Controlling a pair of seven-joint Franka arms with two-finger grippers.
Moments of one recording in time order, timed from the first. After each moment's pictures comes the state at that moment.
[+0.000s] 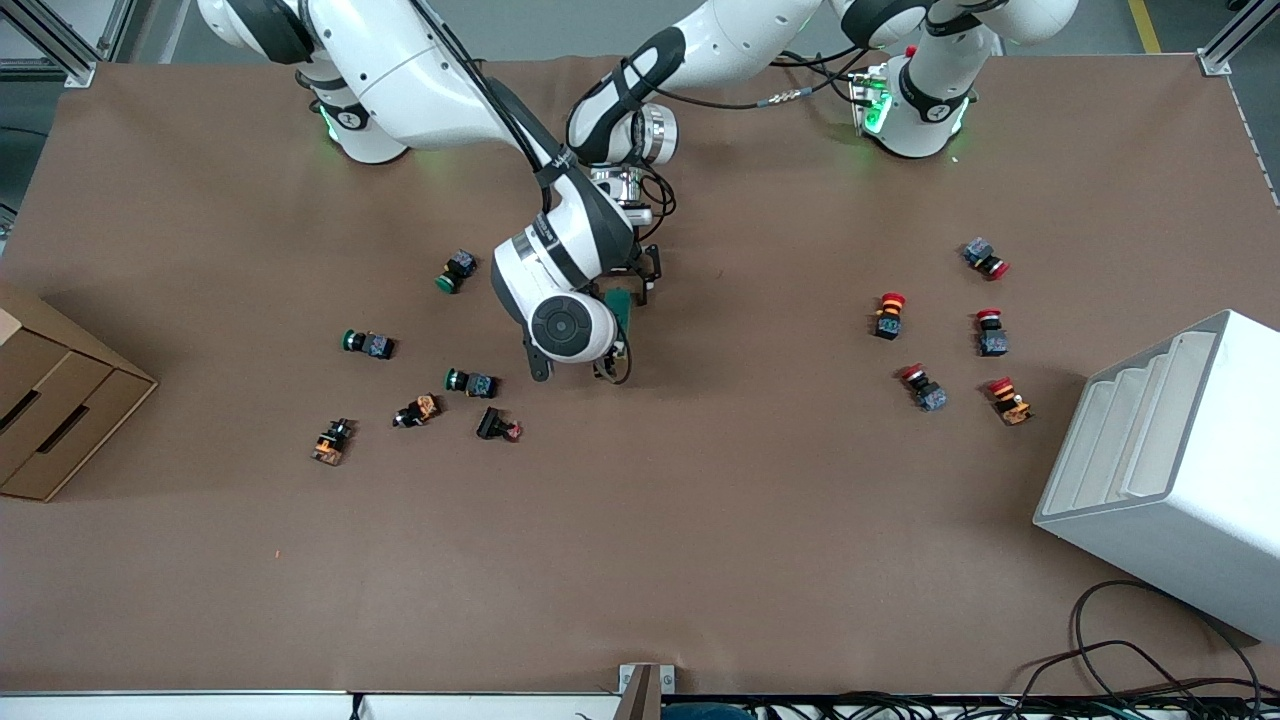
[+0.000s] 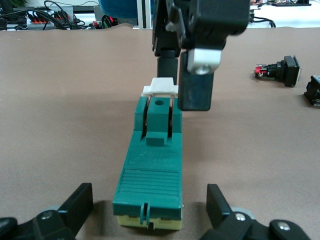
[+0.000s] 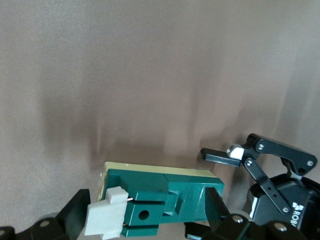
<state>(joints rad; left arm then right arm) -0.97 0.87 -0.35 -1.80 1.75 1.96 -2.53 0.69 0.75 -0.01 -1.50 0.31 1.97 1.92</state>
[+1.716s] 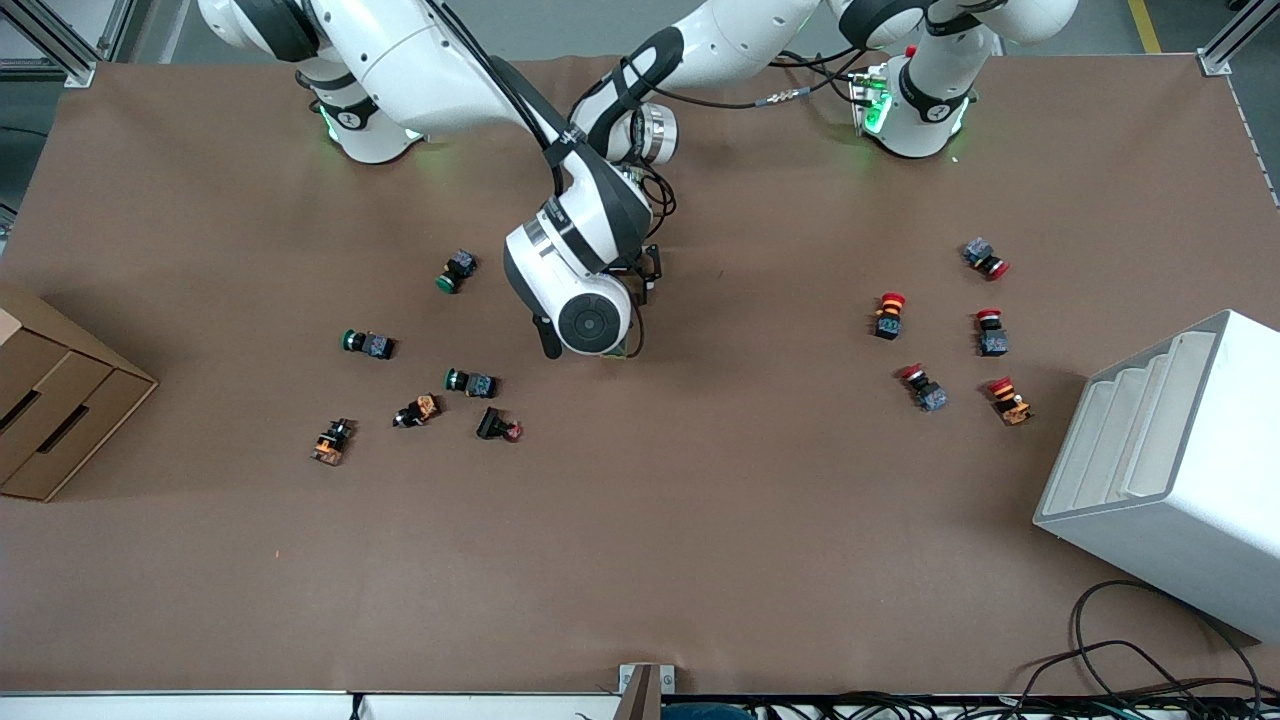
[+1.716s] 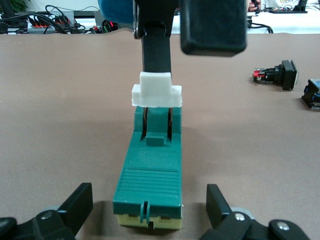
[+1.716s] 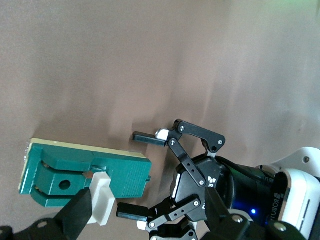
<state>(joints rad) -0.97 0.87 -0.35 -1.81 1.77 1.94 -2.56 0.72 0.74 0.00 -1.41 0.34 1.70 1.92</state>
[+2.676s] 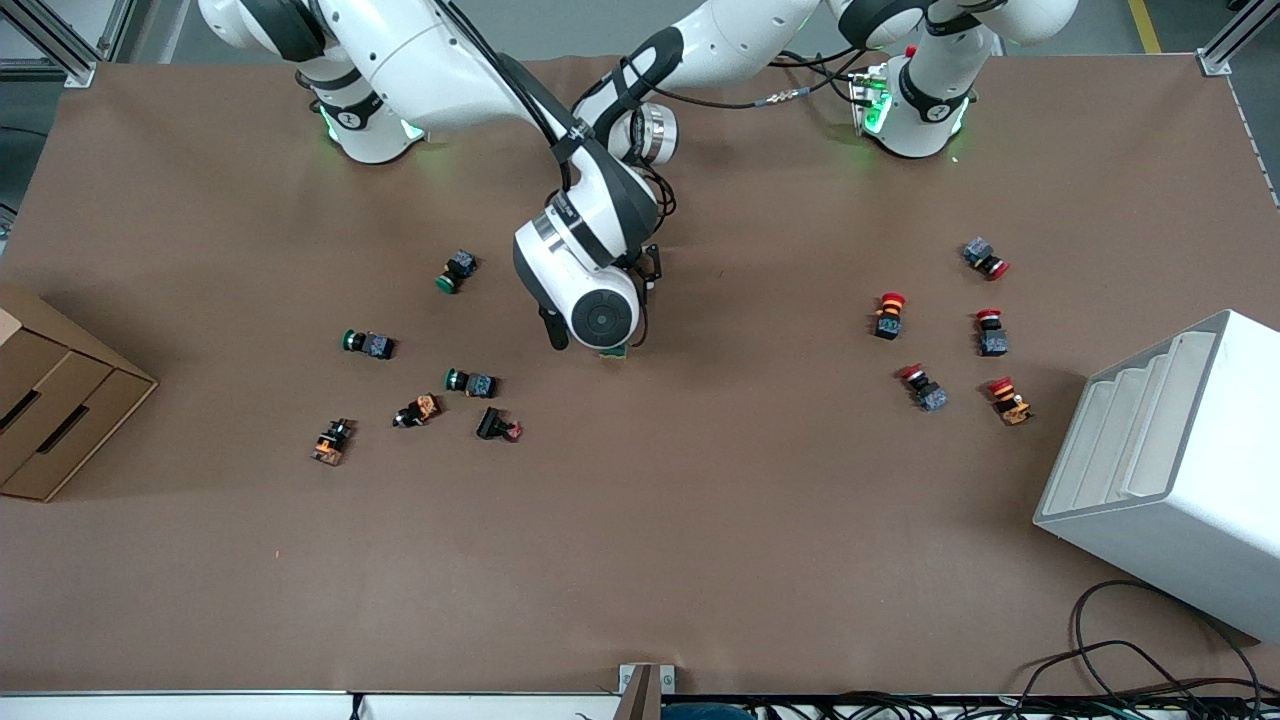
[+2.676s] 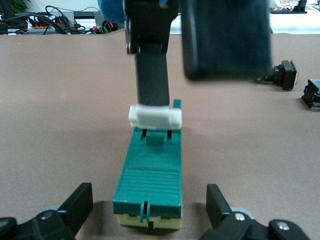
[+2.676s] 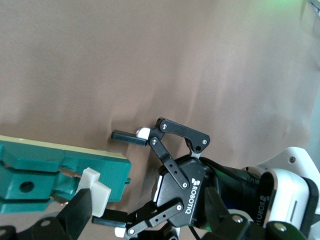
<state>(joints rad) -0.98 0.87 -0.35 -1.81 1.77 1.93 -2.56 0.74 0.76 0.01 -1.42 0.34 1.67 1.92</state>
